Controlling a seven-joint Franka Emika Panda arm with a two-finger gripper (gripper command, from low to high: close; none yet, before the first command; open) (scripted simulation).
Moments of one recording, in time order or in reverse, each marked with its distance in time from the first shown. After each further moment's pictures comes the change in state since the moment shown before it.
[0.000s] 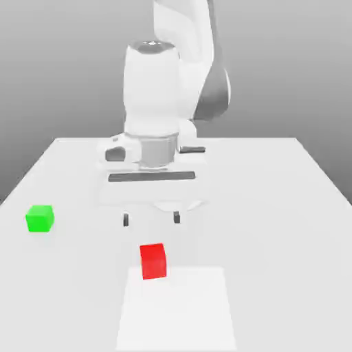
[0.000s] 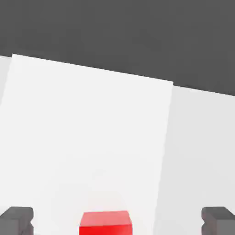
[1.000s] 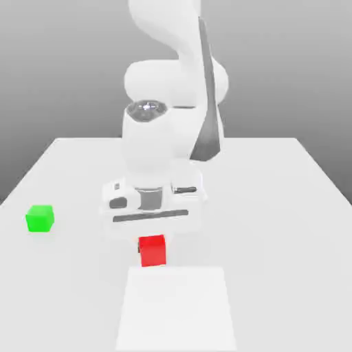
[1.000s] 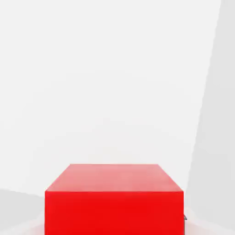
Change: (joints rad) arm -0.068 0.067 0.071 -0.011 0.038 0.052 -0.036
